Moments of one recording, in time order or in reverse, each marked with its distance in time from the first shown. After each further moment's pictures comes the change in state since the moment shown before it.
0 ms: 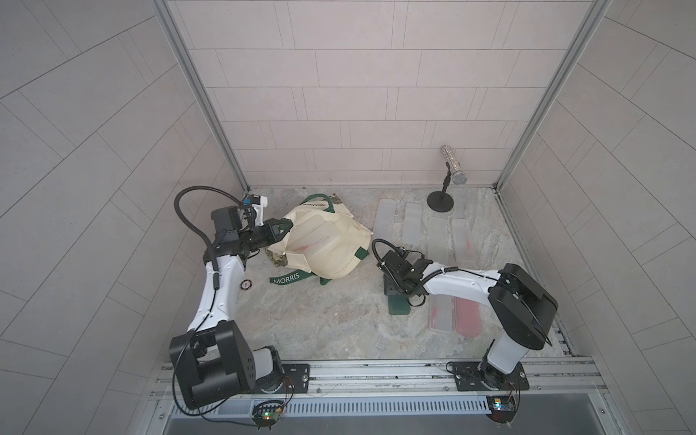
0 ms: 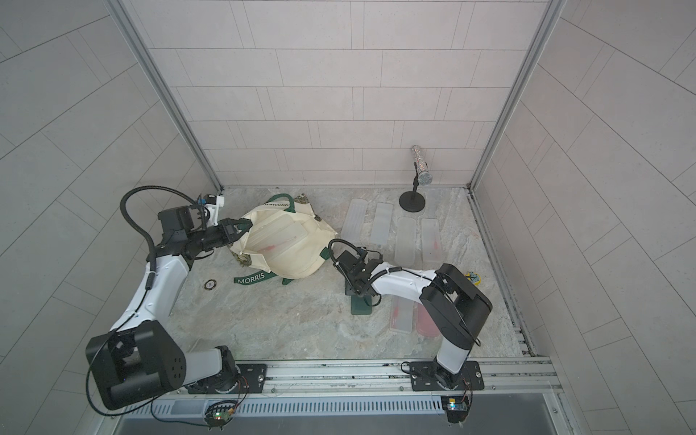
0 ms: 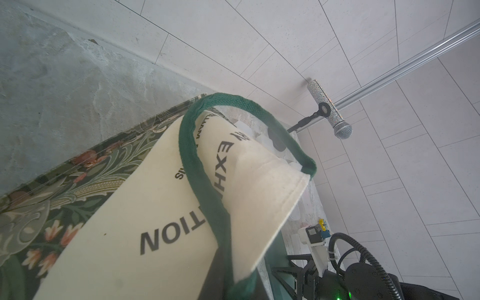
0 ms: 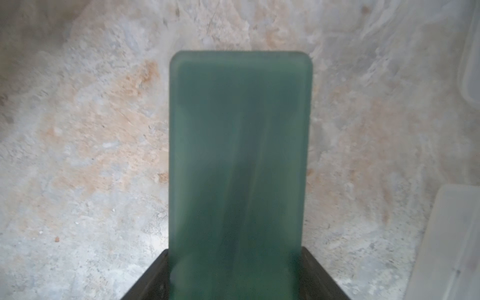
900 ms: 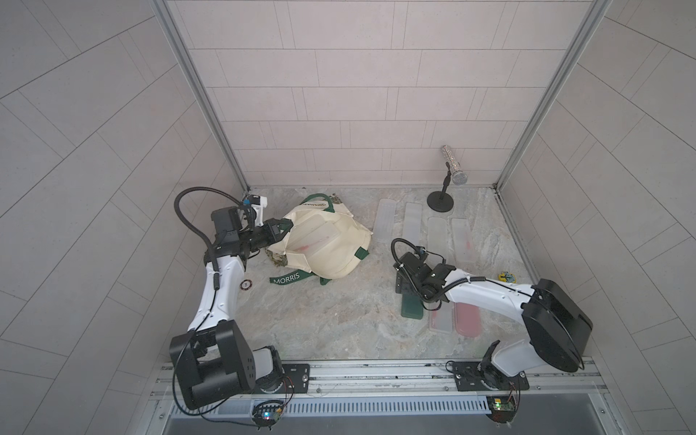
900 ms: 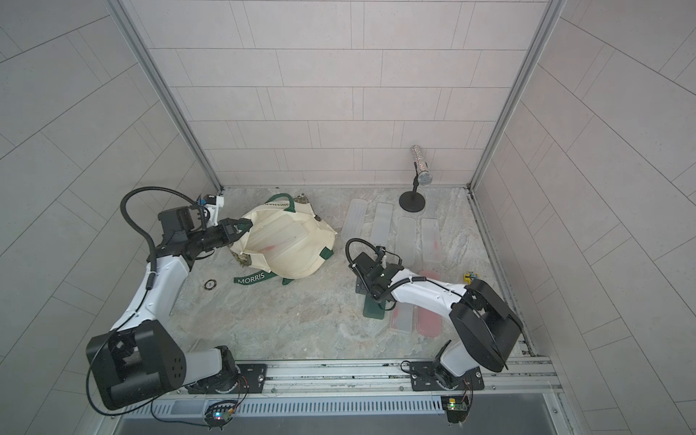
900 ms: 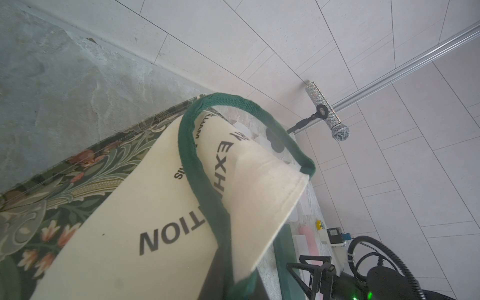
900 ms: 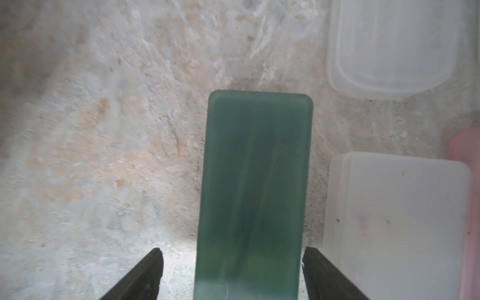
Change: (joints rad) left arm 0.001 0.000 -0.010 0.021 0.009 -0.019; right arm -0.040 -0.228 -0.152 0.008 0.063 0.068
